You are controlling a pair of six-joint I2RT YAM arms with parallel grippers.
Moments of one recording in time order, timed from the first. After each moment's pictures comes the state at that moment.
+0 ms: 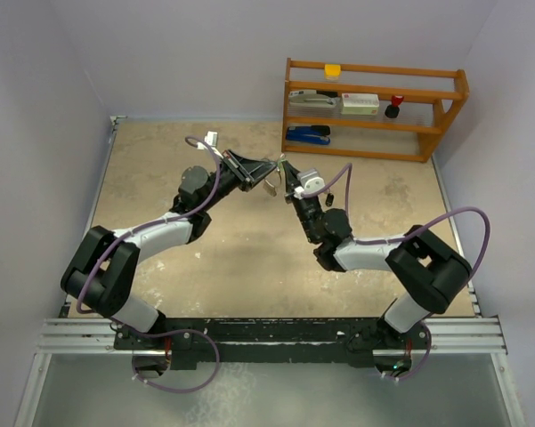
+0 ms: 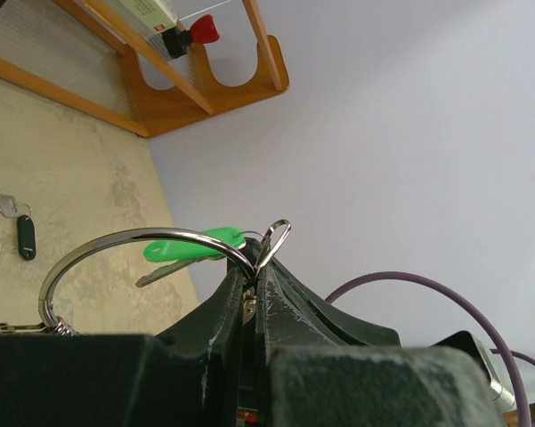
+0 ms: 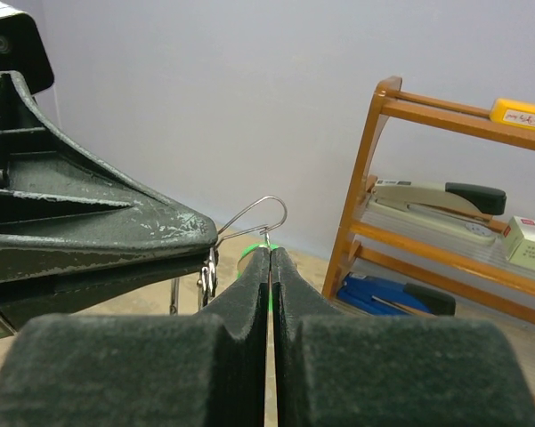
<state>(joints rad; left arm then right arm) -0.50 1.53 0.79 0.89 0.31 -1.31 0.79 1.60 0.63 1.40 0.37 -0.30</state>
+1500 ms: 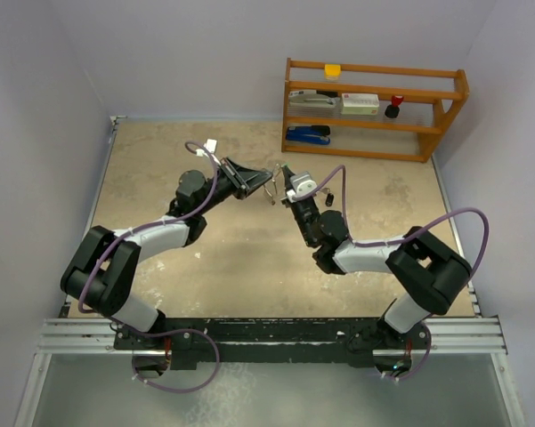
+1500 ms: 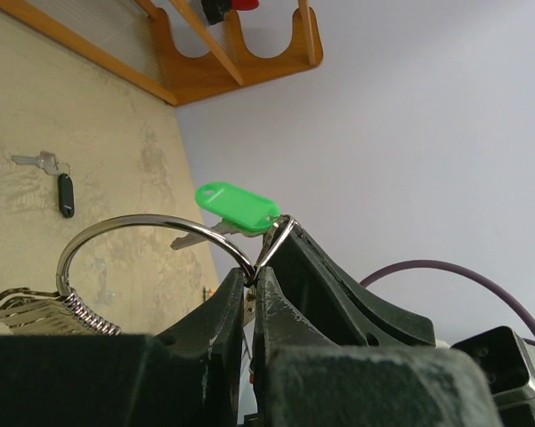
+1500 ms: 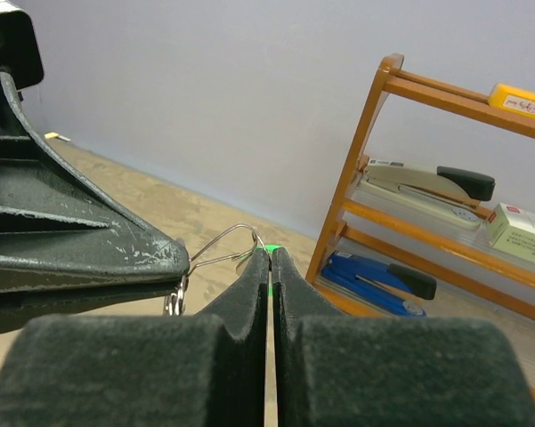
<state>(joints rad) -0.47 1.53 0.73 0.87 0.40 -1.31 0.82 1.59 0.62 1.35 0.42 -0.37</state>
